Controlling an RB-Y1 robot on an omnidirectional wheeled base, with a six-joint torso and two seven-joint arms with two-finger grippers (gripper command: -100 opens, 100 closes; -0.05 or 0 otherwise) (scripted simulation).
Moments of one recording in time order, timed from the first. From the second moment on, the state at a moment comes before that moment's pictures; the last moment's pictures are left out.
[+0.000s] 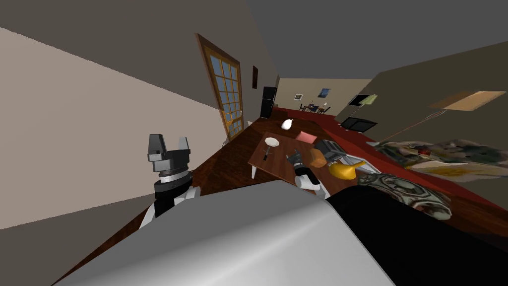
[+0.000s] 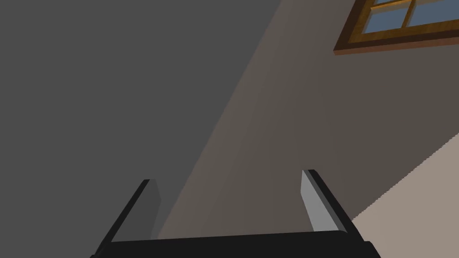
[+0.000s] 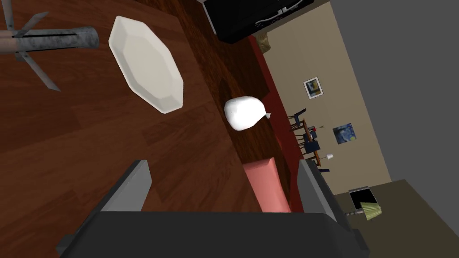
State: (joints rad) left arm 0.51 0.05 0.03 -2.28 -0.11 -0.64 0.10; right arm 0.59 -0.32 -0.29 -1.99 -0.39 0.07 -0.52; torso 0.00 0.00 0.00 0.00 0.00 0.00
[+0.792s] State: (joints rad) left arm 0.51 0.05 0.03 -2.28 -0.11 -0.64 0.10; right arm 0.62 -0.35 -0.41 -1.85 -0.59 0.28 -0.67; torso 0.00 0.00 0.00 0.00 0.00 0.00
